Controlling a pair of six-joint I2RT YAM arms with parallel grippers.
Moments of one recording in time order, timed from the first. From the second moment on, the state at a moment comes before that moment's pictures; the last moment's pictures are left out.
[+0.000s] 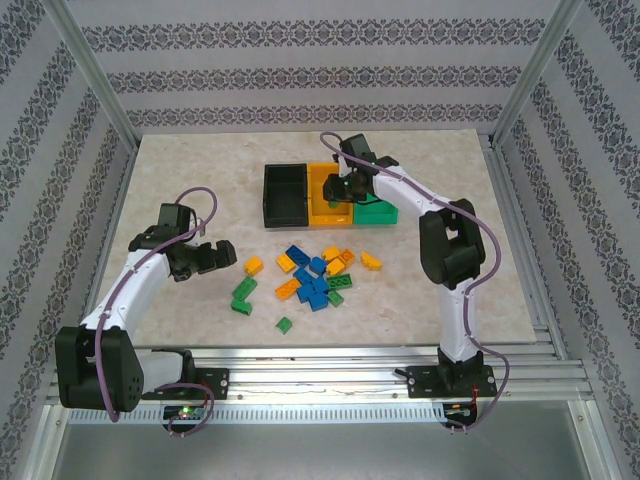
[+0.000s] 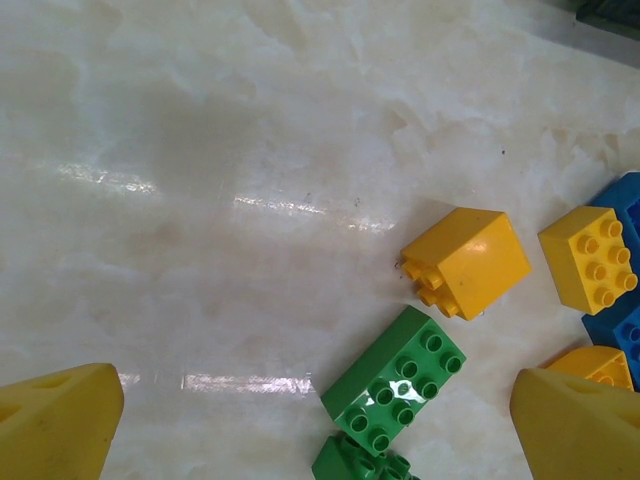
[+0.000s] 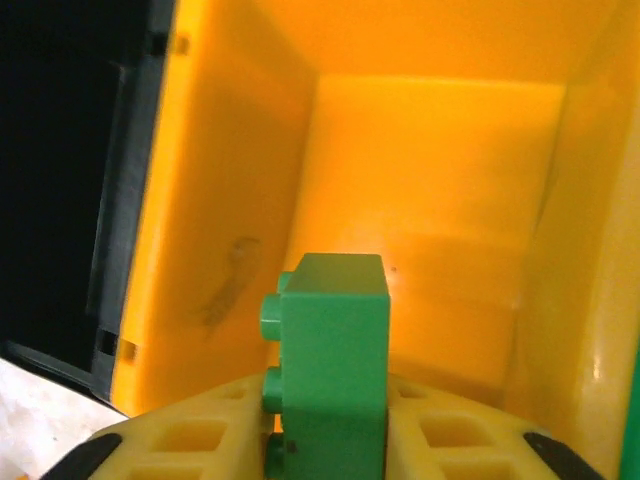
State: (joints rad) left arm 0.01 1.22 0.83 -0.79 0.21 -0.31; right arm 0.41 2.12 1.73 -0.61 -0.25 0.38
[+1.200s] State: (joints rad) left arm 0.01 1.28 0.84 -0.79 0.26 -0.31; right arm 0.76 2.08 1.58 -0.74 -0.15 0.14
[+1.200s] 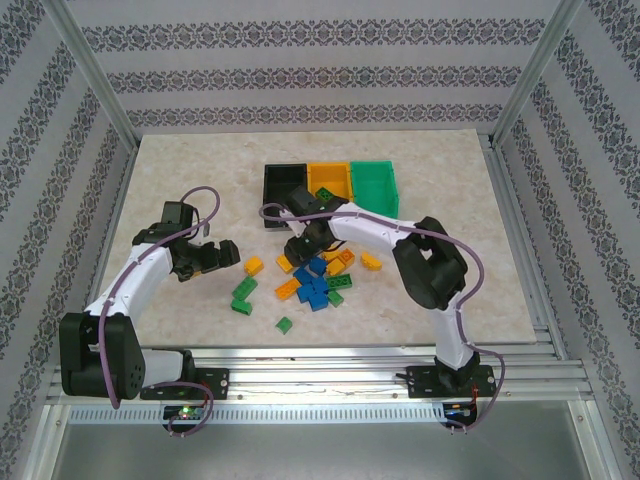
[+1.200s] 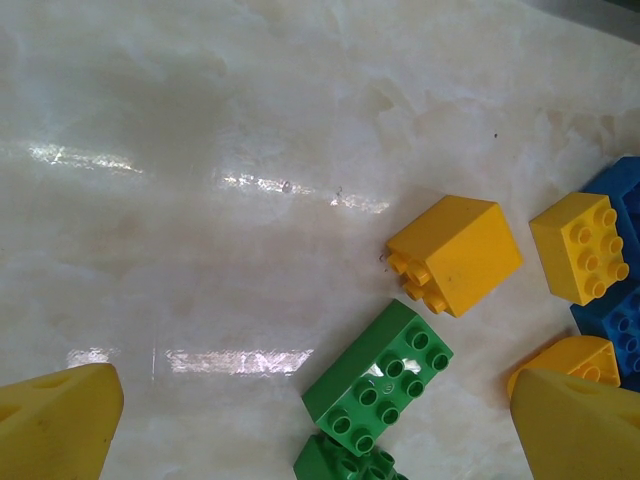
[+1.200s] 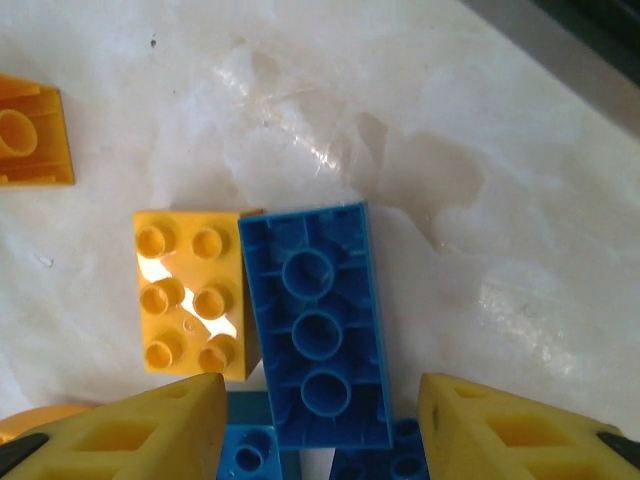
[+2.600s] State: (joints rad) left arm 0.01 1.29 0.84 -0.79 0.26 -0.31; right arm 0.39 1.68 1.38 -0.54 -0.16 0.27
